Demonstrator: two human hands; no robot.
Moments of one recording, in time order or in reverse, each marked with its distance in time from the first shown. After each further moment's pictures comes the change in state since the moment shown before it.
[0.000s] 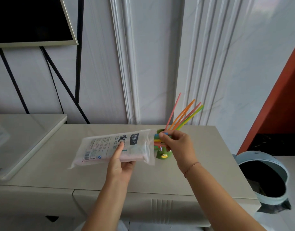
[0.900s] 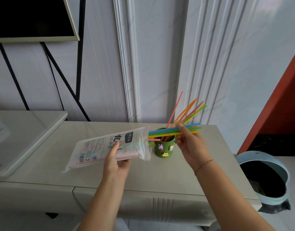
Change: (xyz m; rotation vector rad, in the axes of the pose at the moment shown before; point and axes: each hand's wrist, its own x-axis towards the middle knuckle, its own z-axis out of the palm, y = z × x) left_hand 0.005 0.011 -0.004 -0.103 0.126 -0.023; right_hand 0.017 0.003 -0.024 0.507 0.022 0.113
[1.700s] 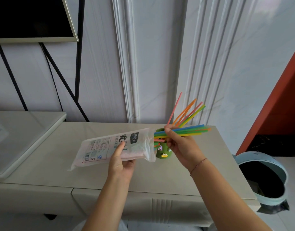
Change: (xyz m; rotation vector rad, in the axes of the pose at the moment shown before) left_hand -0.003 -0.014 0.007 0.041 -0.012 -0.037; right_hand -0.004 0.006 0.010 -0.174 -0.194 0.033
